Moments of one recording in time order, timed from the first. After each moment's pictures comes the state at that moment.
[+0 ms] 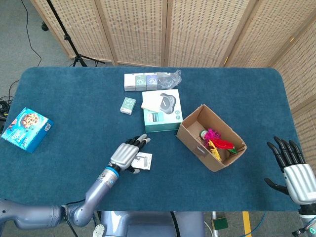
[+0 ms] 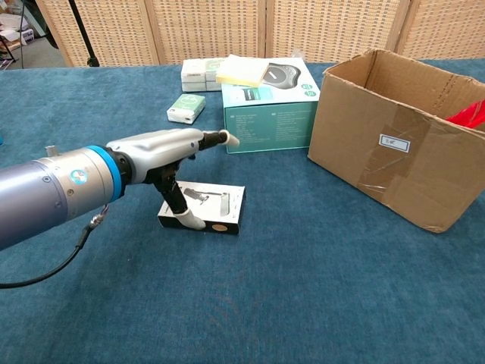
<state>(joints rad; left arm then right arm) -0.76 -1.71 -0.19 -1.65 0.89 0.95 0.56 0.09 -1.05 0.02 -1.58 -1.69 1.60 0.09</state>
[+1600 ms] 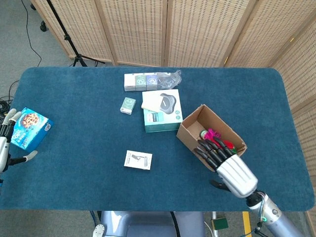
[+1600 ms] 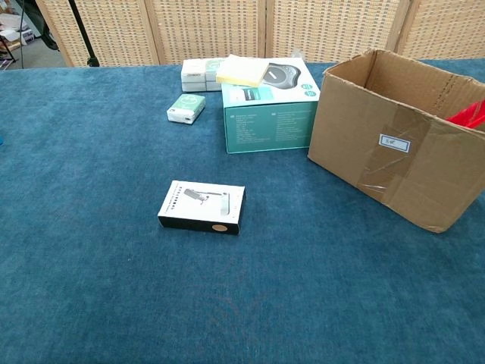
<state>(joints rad) -0.23 -1.08 -0.08 -1.62 1.39 1.49 -0.23 0.36 -1.04 0.07 -1.95 -1.88 1.27 -0.10</state>
